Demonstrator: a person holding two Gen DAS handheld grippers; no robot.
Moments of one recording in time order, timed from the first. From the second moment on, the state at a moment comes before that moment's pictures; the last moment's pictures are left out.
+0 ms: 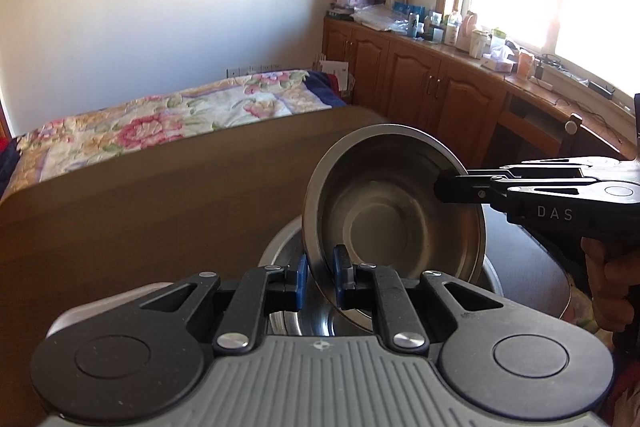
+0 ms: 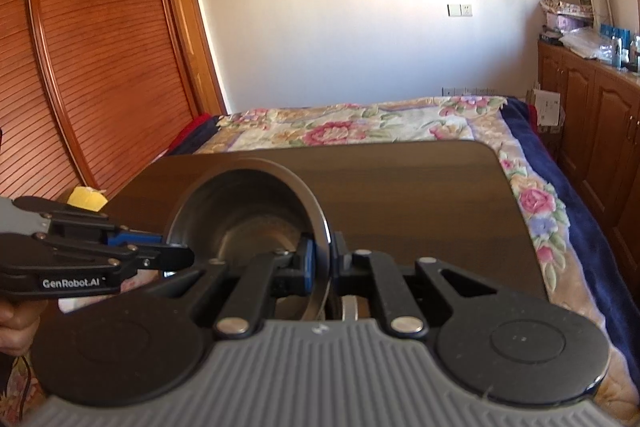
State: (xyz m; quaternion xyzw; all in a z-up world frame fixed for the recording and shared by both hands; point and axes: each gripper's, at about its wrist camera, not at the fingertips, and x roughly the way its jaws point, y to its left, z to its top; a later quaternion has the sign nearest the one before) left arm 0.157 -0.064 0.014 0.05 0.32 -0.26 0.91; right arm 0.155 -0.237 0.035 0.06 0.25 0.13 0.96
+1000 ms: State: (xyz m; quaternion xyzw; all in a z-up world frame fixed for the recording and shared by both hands) left arm 0.146 -0.059 -0.017 0.07 0.32 -0.25 0.91; right arm 0.148 -0.212 0.007 0.02 0.24 0.11 0.96
